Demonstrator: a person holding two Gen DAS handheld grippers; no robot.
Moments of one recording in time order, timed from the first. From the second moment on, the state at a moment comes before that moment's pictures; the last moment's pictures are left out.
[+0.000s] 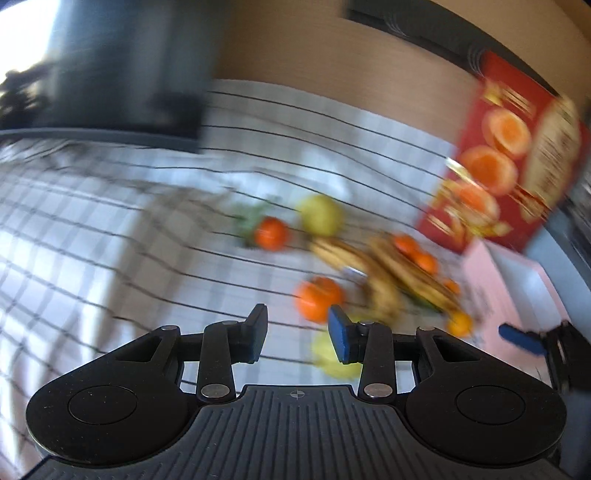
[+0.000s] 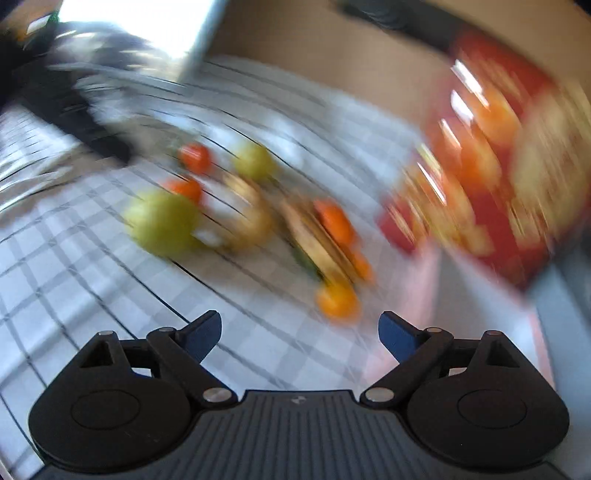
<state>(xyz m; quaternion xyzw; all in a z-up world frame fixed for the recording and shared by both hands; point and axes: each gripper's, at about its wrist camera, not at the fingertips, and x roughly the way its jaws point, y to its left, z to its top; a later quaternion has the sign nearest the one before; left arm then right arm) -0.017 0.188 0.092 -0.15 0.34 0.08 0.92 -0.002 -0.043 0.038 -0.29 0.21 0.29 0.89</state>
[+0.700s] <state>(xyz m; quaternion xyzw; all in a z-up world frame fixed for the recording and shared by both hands) -0.020 0.207 0.064 -0.17 0.37 0.06 0.91 0.030 0.015 0.048 -0.23 0.22 0.36 0.87</state>
